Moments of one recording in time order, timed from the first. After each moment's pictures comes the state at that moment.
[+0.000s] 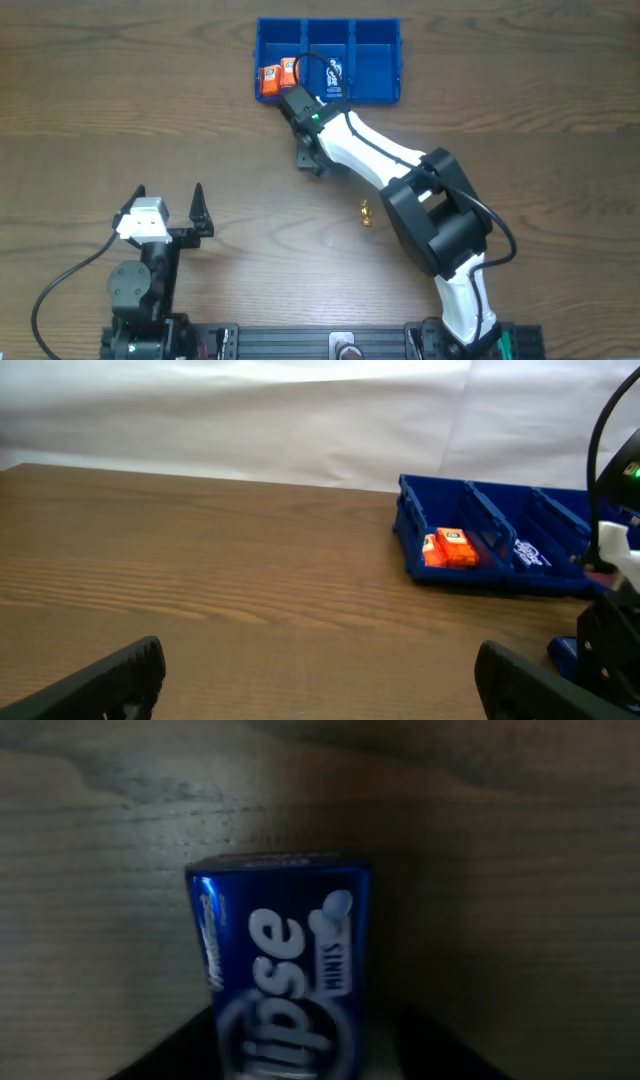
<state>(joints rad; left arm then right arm) -0.03 0.01 0.02 -0.12 0.00 -0.09 0.65 2.13 1.51 -0.79 0.13 0.68</state>
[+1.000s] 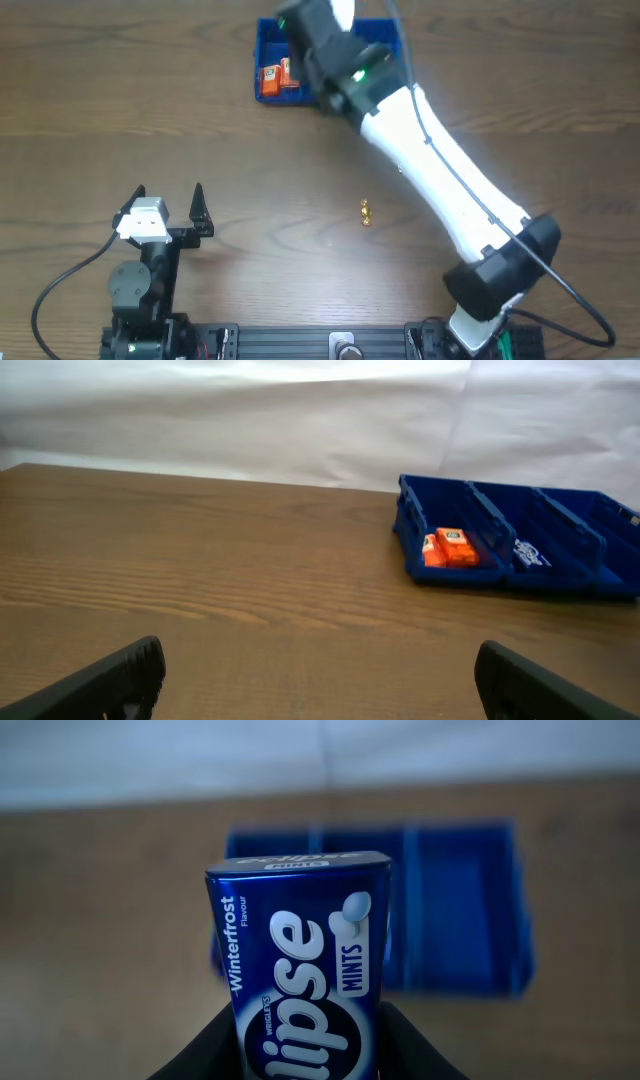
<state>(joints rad) -0.03 0.01 0.02 -0.12 0.00 -0.09 0.62 1.87 1.96 -0.86 0.36 0.51</state>
